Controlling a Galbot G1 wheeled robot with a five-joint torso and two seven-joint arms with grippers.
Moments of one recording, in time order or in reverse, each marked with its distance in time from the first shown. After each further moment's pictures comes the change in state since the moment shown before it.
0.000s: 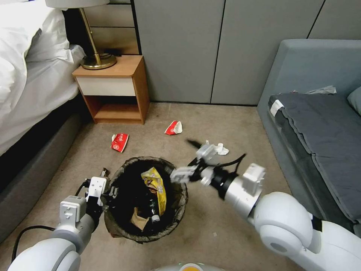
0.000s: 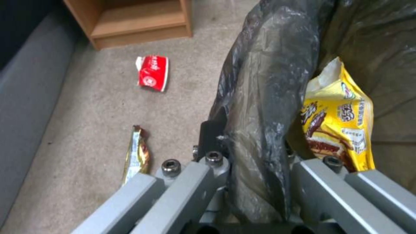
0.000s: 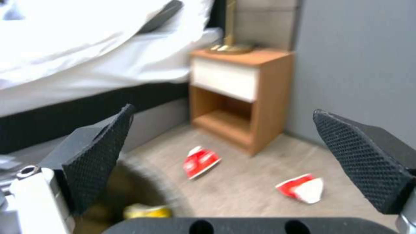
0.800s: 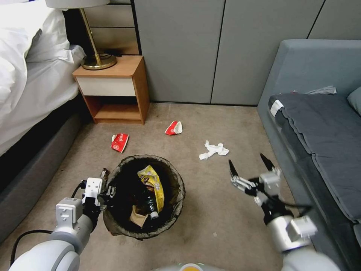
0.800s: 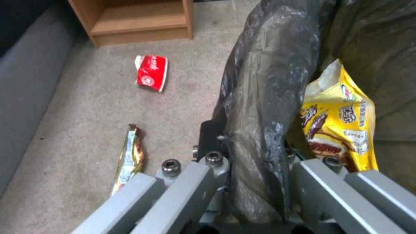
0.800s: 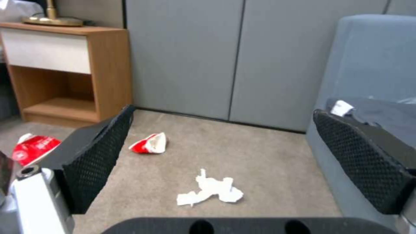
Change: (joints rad) left arm 0.008 -0.052 -0.009 0.015 0.005 -0.039 0.024; right arm -0.861 0.564 0.556 -0.051 -0.649 0.343 -0.149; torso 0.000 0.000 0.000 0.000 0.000
